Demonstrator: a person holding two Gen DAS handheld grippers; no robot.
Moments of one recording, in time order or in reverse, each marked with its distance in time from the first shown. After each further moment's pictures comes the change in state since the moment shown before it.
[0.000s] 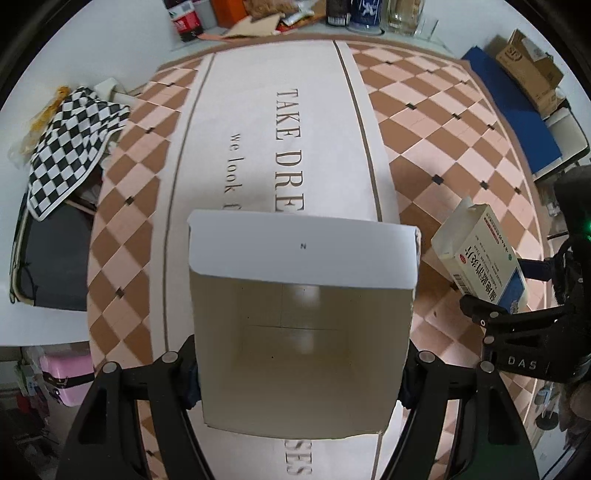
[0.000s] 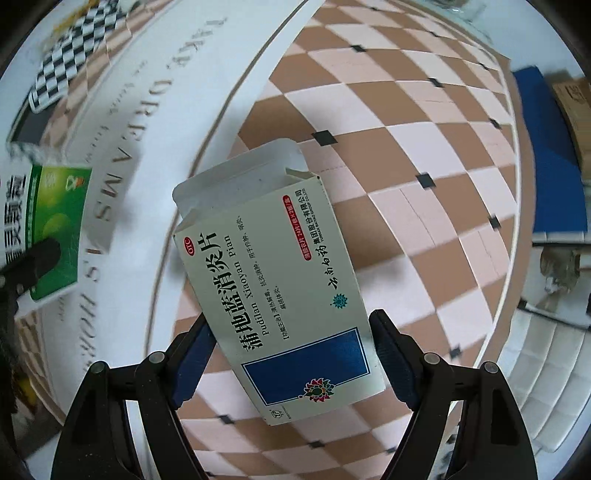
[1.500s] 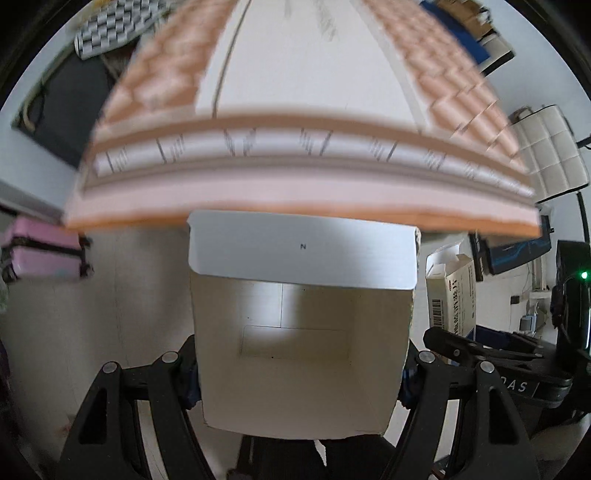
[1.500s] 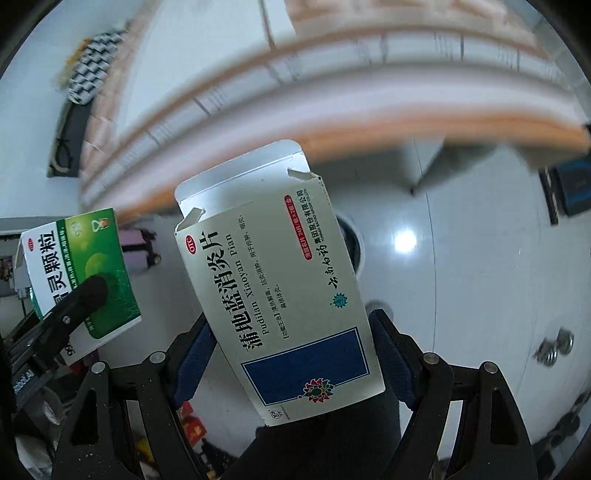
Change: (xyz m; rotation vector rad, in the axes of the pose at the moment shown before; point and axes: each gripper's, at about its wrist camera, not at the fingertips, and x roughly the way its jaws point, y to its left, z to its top) left arm -0.020 0.074 -0.499 -0.030 0.103 -0.157; right arm 0.046 0.266 -0.601 0.460 0.038 0.317
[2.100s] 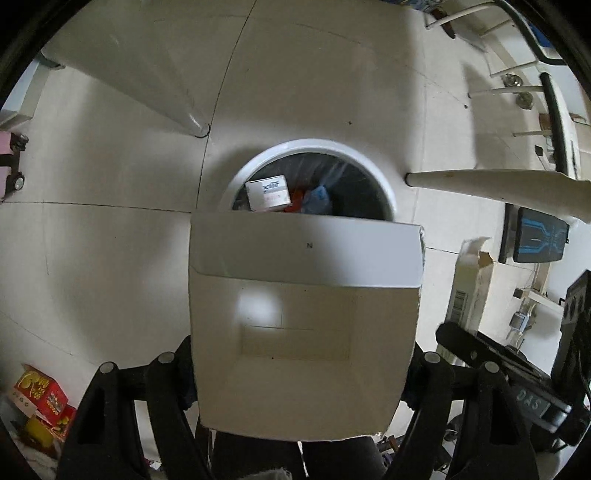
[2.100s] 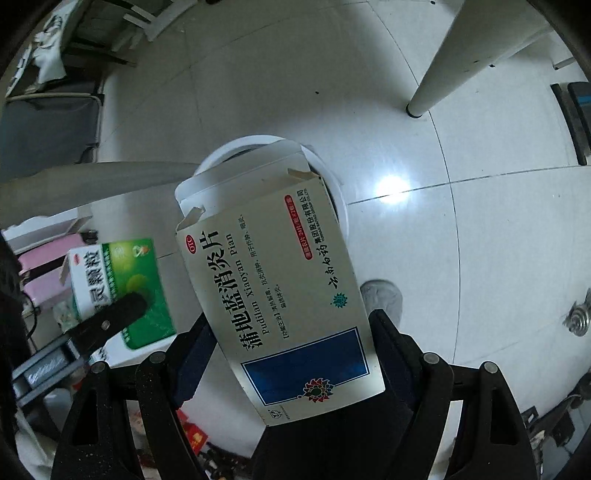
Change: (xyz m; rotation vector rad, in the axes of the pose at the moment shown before) left arm 0.331 0.054 -0.025 -0.172 0.339 -0.109; right arm 0.301 -0.081 0.006 0.138 0.142 -0.049
